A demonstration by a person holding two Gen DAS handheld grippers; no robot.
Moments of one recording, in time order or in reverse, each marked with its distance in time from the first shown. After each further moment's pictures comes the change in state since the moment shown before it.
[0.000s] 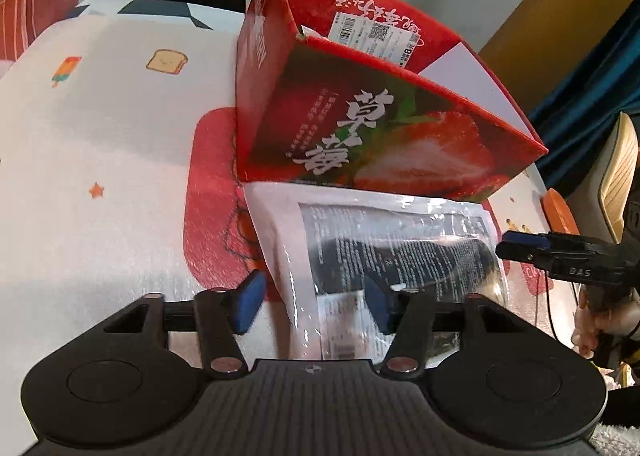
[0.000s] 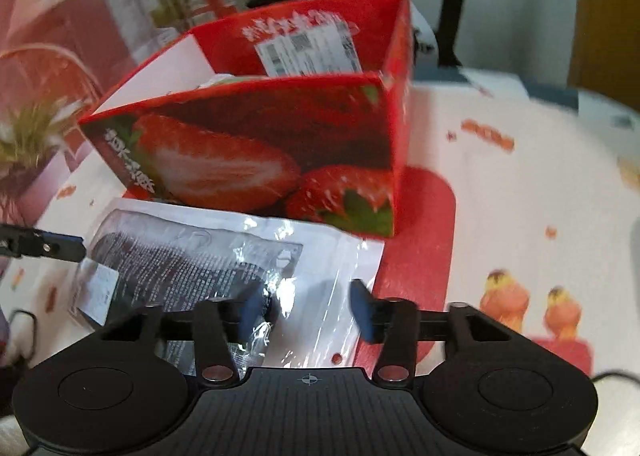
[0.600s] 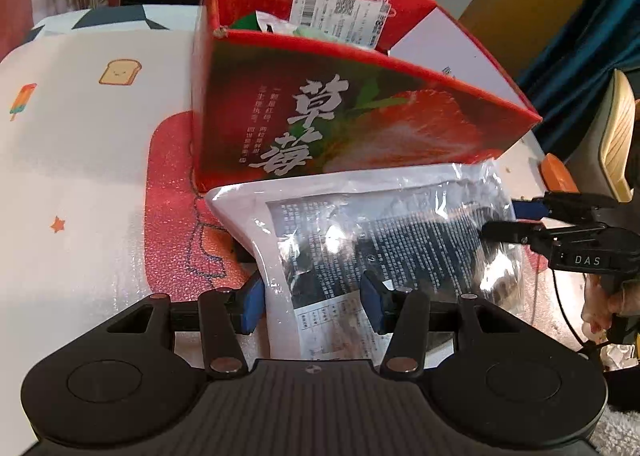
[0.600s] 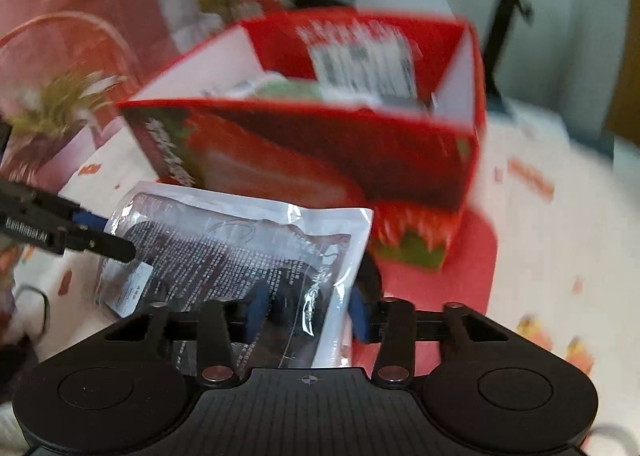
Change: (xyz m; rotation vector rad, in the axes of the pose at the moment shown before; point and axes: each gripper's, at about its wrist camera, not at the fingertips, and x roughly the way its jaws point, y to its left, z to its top) left arm 0.028 -0.025 0.020 0.113 0.078 0.009; right arm -0.006 0.042 0.012 -0.214 -0.036 0.009
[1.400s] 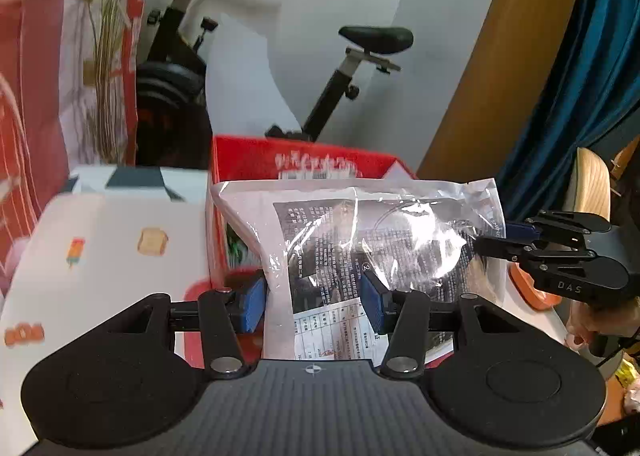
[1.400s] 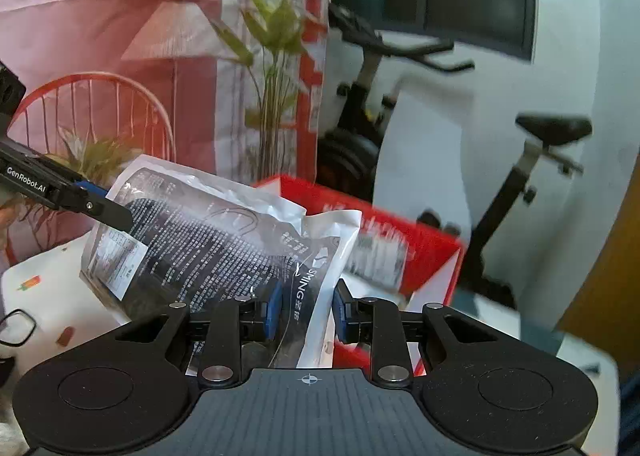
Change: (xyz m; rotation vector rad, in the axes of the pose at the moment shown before) left arm -0.117 -0.037 0.018 0.069 -0.368 0.050; right arm -0.084 0.019 0.073 -0.262 -0.341 -0.060
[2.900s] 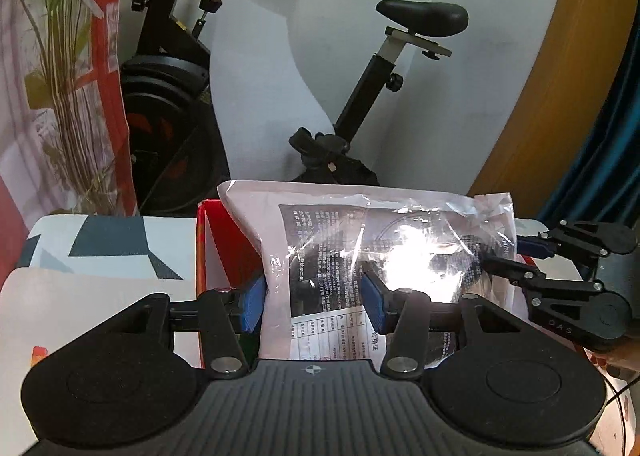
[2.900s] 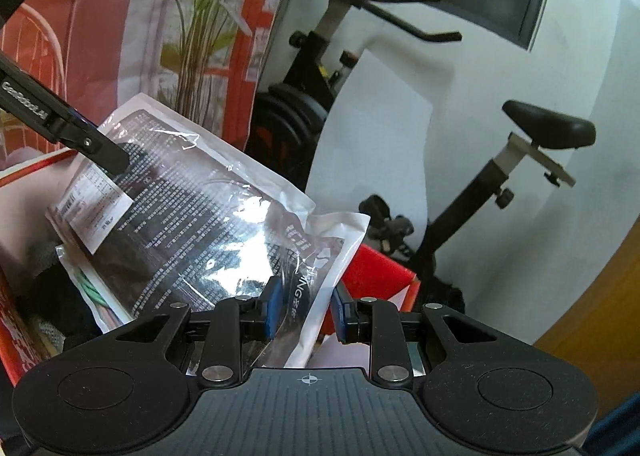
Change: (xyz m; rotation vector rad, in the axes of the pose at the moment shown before) left arm 0.164 0.030 0.101 0.019 0.059 0.085; right arm 0.171 -0.081 0.005 -0.101 0.138 -0.157
